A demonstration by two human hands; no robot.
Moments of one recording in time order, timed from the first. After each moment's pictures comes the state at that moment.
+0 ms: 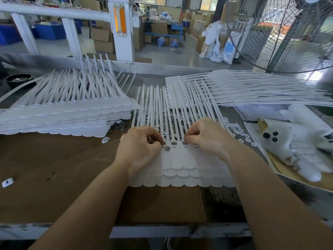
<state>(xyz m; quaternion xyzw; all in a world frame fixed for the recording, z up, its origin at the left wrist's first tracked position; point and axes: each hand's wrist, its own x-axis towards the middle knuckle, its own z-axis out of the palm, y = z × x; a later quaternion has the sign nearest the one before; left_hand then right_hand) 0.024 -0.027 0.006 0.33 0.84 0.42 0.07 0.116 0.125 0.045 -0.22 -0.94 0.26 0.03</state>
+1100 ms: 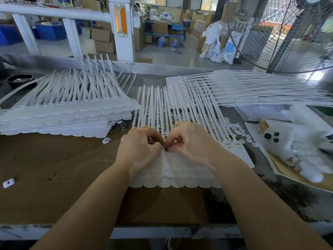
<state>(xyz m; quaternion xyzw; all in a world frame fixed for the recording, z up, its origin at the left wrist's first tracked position) 0.024 -0.028 0.005 0.33 0.85 0.41 0.05 0.108 0.097 0.037 -0.06 -0.96 0.24 0.09</state>
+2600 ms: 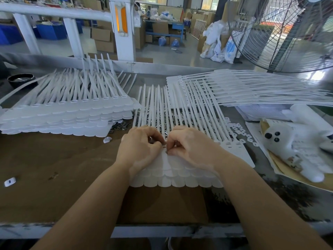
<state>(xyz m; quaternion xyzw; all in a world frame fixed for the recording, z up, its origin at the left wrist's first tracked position) 0.024 -0.028 0.005 0.33 0.85 0.41 0.05 0.113 0.098 0.028 -0.01 -0.97 0.22 0.07</state>
